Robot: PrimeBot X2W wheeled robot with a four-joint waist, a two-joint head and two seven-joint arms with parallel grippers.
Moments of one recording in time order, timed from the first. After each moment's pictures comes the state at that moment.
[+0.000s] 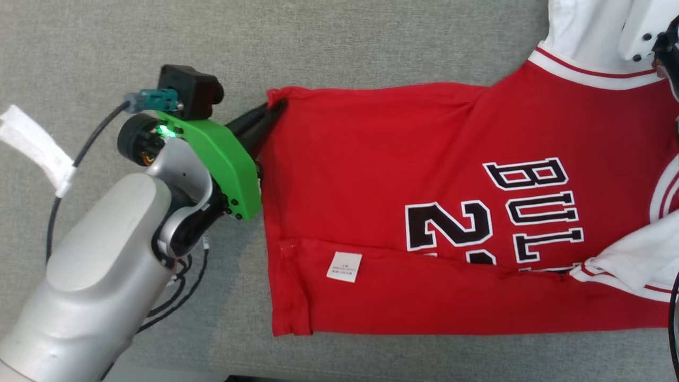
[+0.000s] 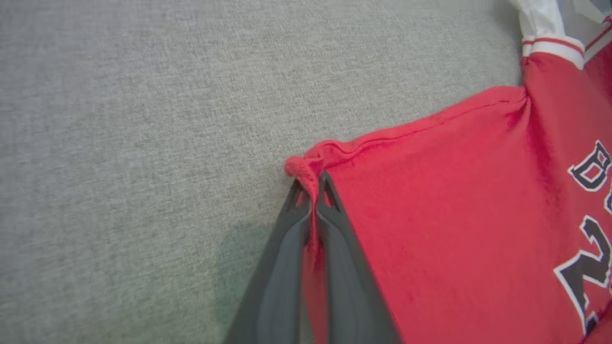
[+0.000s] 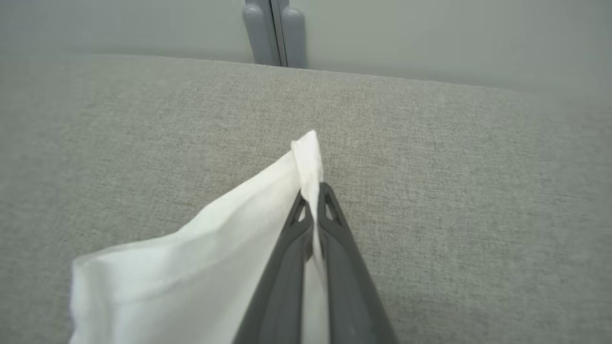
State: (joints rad) left arm -0.81 0.40 -0.74 0.24 -0.89 -0.06 0.25; right arm -0.98 -0.32 -0.03 0.48 0.18 0.13 0.54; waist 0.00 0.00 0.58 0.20
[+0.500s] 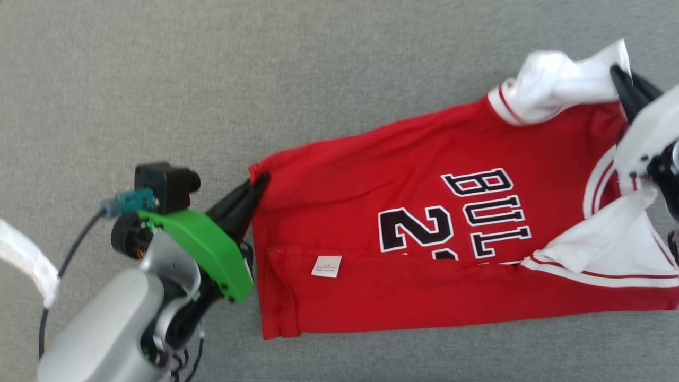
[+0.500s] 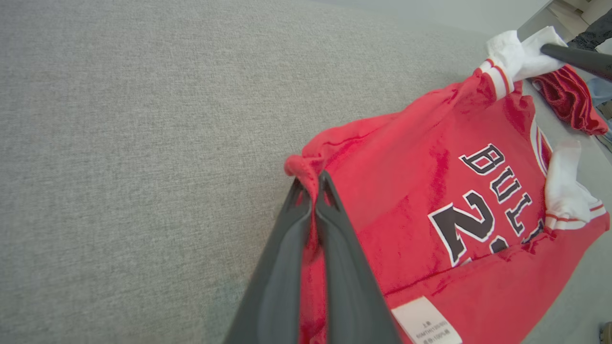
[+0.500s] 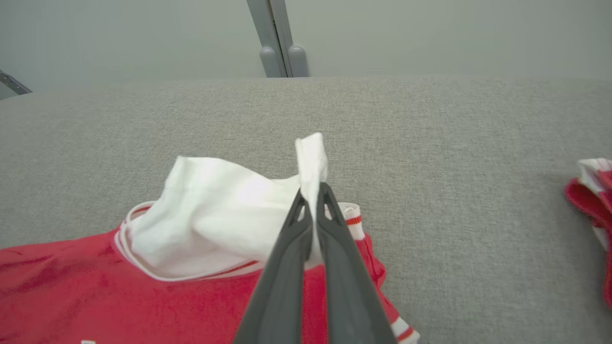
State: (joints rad) left arm -0.51 0.50 -0.70 0.01 -0.94 0.05 0.16; right arm -0.57 -0.38 -0.03 0.19 0.44 0.13 0.46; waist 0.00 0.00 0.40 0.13
